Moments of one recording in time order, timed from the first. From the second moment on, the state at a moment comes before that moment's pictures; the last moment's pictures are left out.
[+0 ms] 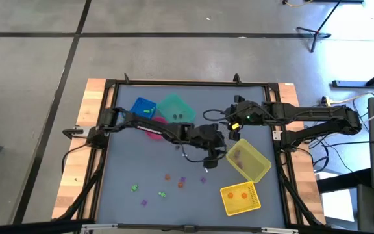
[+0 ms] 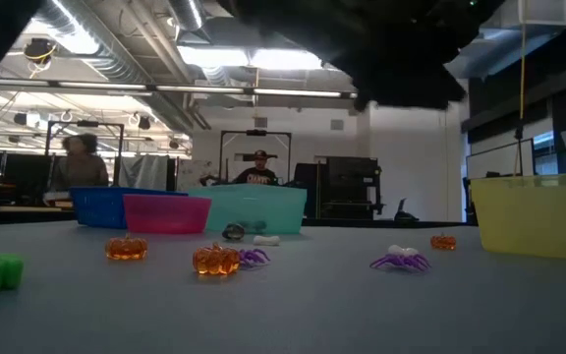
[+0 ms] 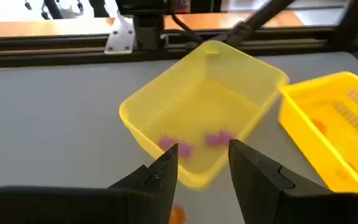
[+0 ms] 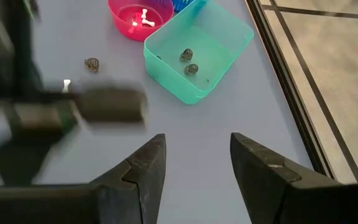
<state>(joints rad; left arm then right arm) -0.06 2.11 1.61 -0.01 -0.01 -0.02 -0.06 1.14 0.98 -0.58 0.22 -0.11</state>
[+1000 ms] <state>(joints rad) -0.11 1.11 0.64 -0.01 -0.27 -0.20 -0.06 1.14 0.98 -0.44 0.01 -0.03</state>
